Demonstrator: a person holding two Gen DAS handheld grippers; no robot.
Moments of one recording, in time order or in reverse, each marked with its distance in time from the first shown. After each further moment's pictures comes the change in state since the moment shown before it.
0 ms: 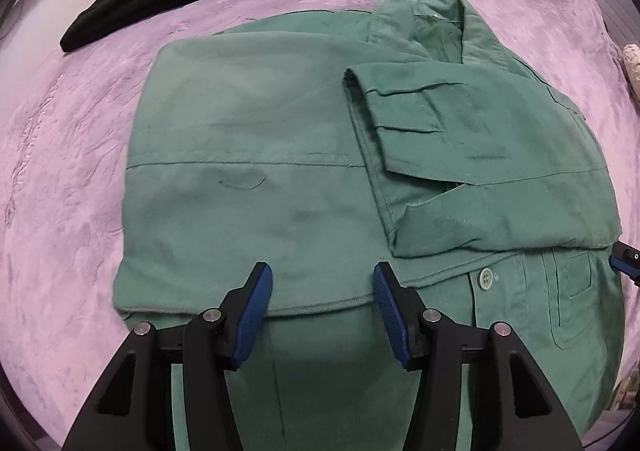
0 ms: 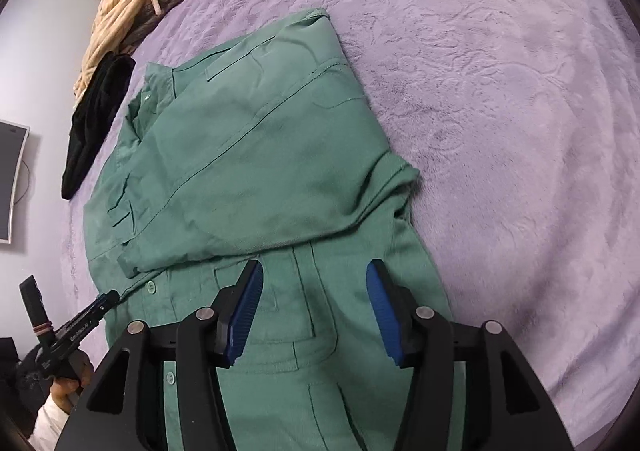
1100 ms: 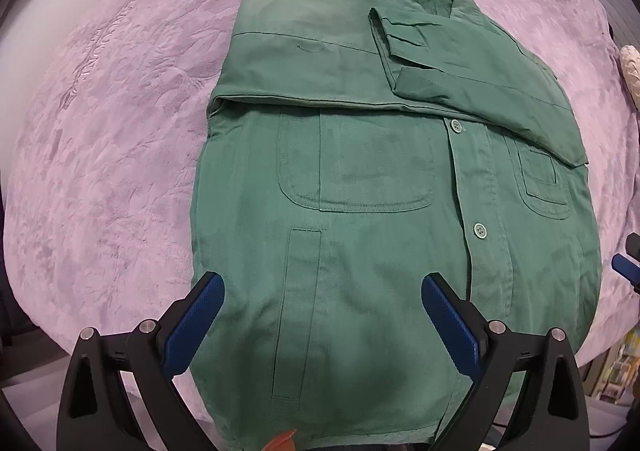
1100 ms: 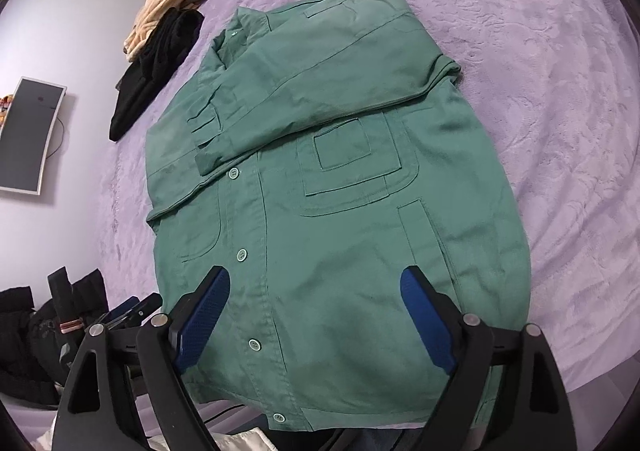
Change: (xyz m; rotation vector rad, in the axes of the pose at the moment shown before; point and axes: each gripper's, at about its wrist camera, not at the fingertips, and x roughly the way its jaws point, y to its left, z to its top) left arm -0.094 0.011 -0.121 -0.087 0.098 0.012; right arm -0.066 0.057 -0.105 -0.068 0.074 0.093
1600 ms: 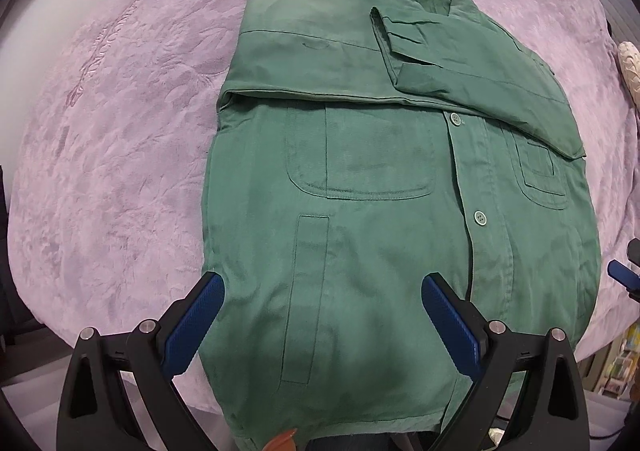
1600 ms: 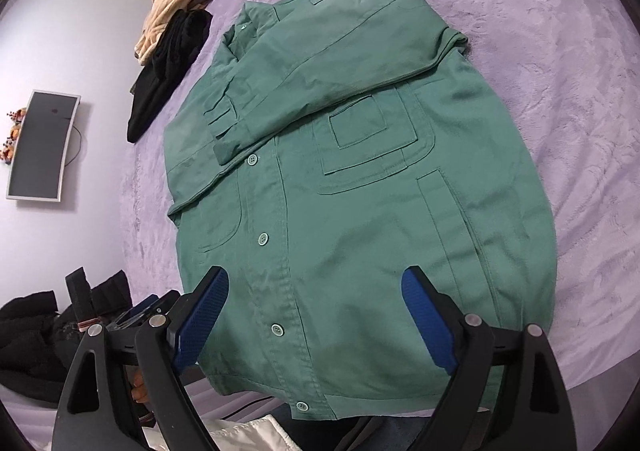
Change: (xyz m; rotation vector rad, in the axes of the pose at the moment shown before) left arm -0.007 0.006 -0.008 0.012 0.003 0.005; right arm 0.003 -0.003 -0.017 0.052 0.013 0.099
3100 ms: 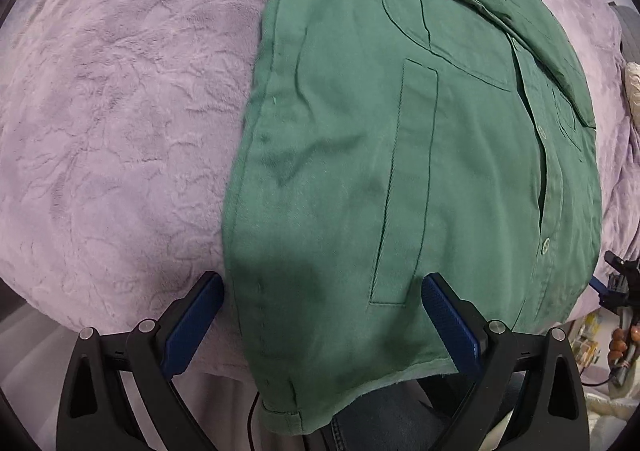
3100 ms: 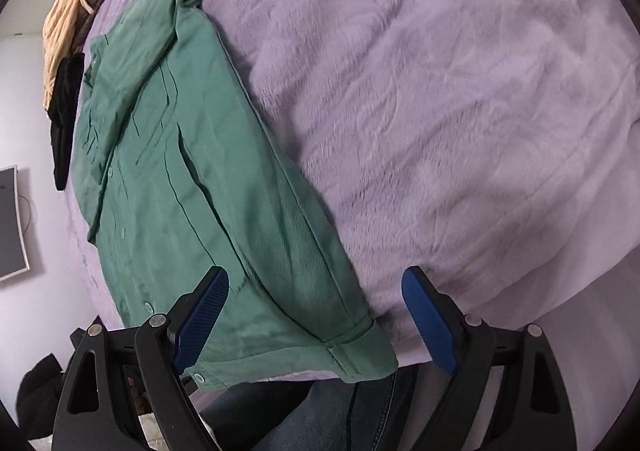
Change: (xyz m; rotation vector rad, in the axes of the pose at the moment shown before) left arm 0.066 0.078 -0.071 -0.104 0.229 -0.188; right arm -0.004 -0.171 -0.053 0.319 0.134 -0.128
